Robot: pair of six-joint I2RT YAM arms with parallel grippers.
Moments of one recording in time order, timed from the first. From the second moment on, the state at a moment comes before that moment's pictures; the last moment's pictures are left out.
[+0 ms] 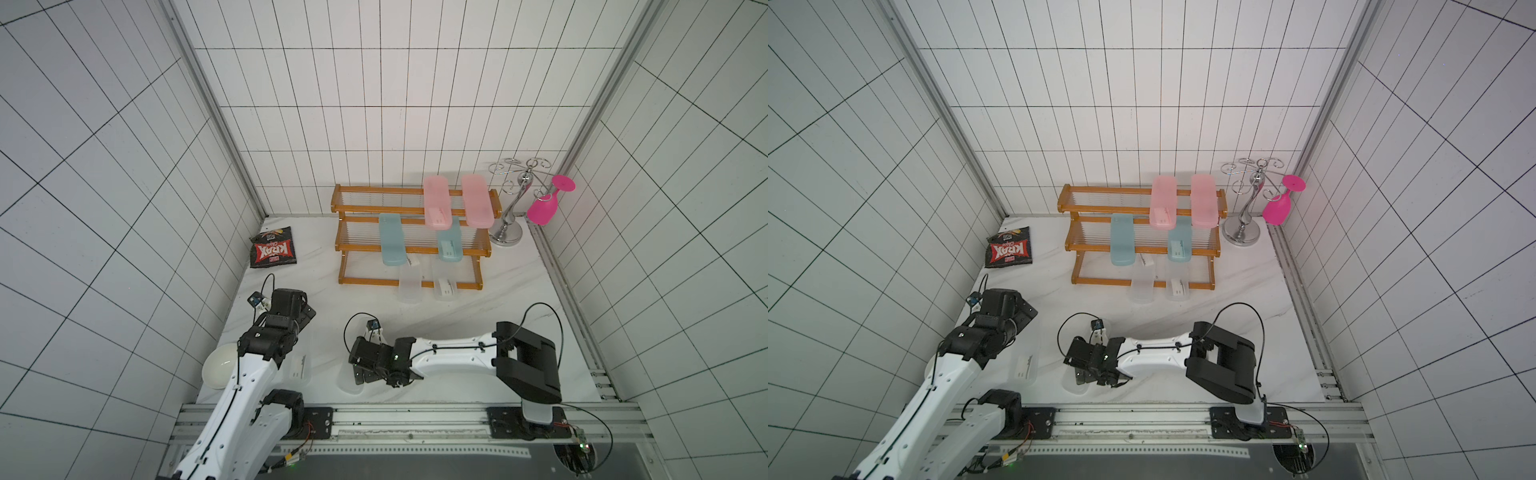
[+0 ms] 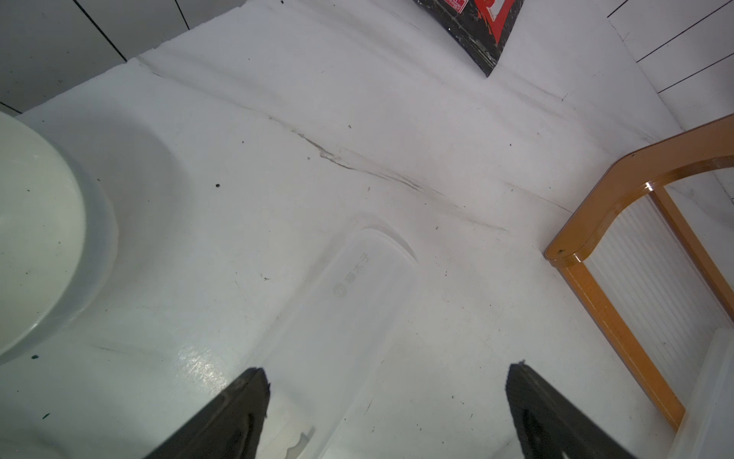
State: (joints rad) left arm -0.12 0.80 0.65 -0.82 -0.31 -0.95; right arm 1.44 1.92 1.24 -0.49 0.23 1.00
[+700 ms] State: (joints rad) left arm -0.10 1.08 0.58 -0.73 -0.23 -0.95; right arm 1.19 1.78 1.07 -0.43 0.17 0.79
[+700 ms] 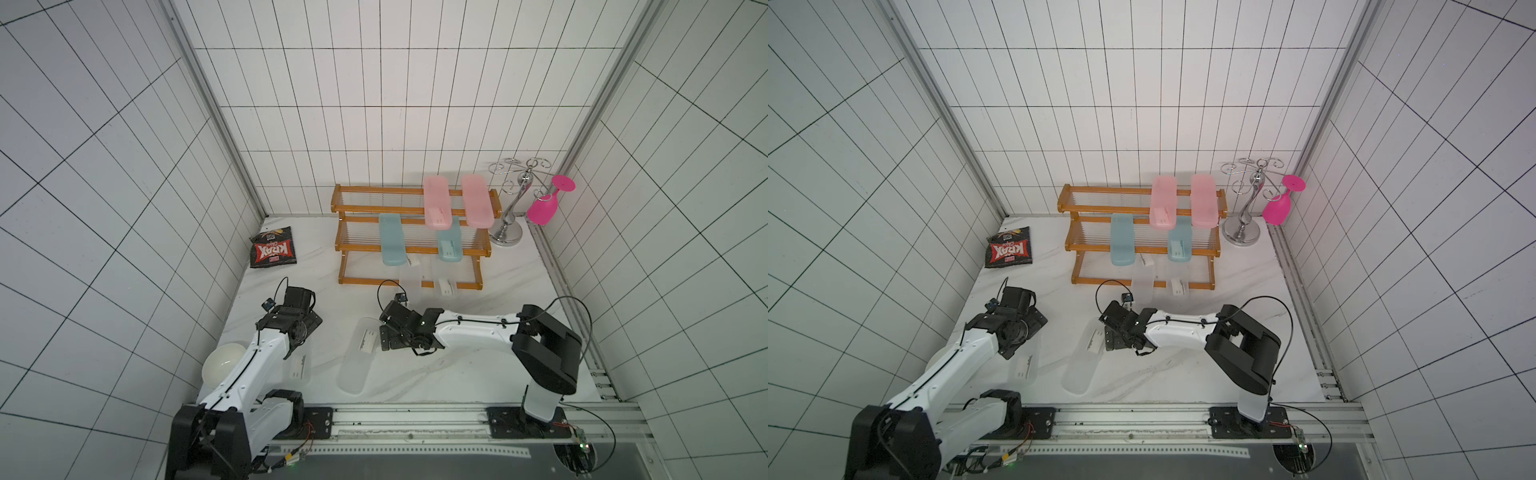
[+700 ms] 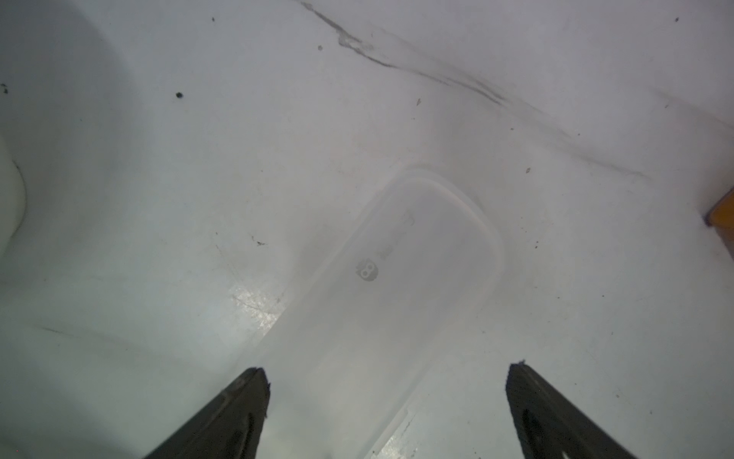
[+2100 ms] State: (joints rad) left arm -0.09 0.97 0.88 -0.83 -0.32 -0.85; right arm 1.40 1.91 1.28 -0.54 0.21 0.98
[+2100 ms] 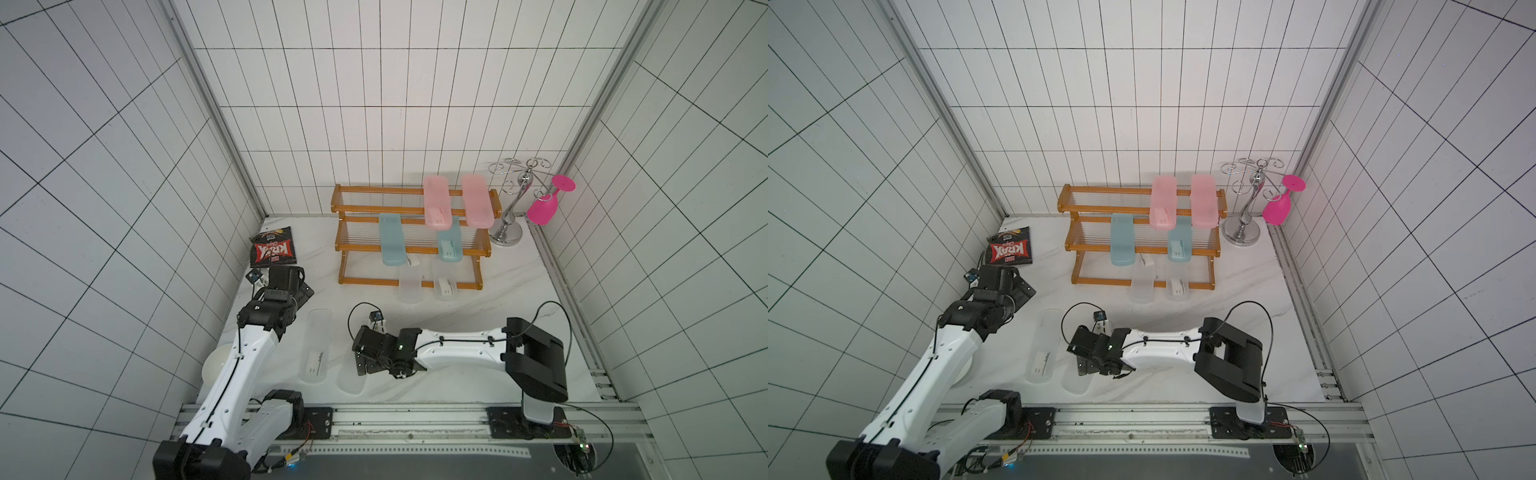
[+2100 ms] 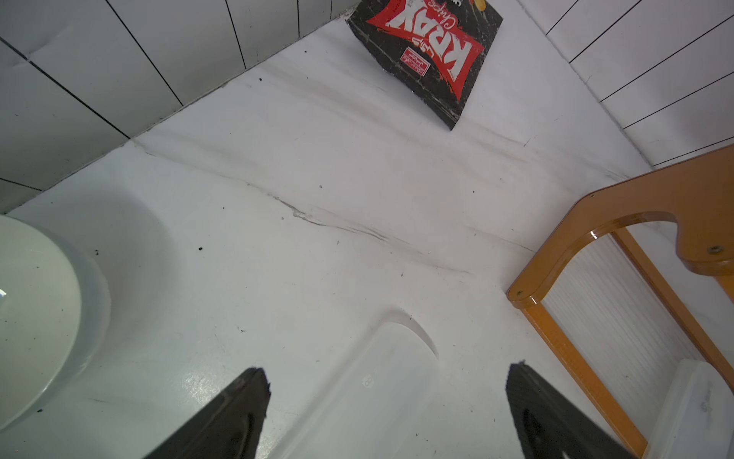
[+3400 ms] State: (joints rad) left arm -0.08 0.80 0.88 -0.89 -0.21 -0.80; right arm 1.14 2.11 1.54 -0.63 0.15 0.76
